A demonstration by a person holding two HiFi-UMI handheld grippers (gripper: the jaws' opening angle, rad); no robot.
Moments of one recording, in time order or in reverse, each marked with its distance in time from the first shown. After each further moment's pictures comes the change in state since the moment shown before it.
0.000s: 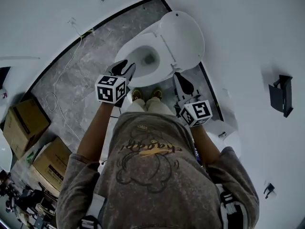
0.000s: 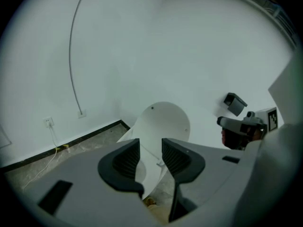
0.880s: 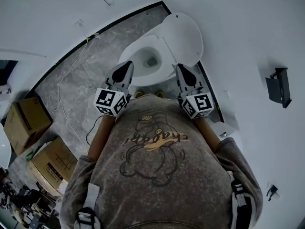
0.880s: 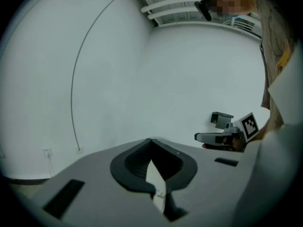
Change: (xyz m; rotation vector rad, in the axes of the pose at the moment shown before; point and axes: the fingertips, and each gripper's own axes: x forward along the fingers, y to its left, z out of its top) left arm -0.099 -0.062 0.047 0.147 -0.465 -0.021; right arm -0.024 0.016 0.035 -0.108 -0.123 0.026
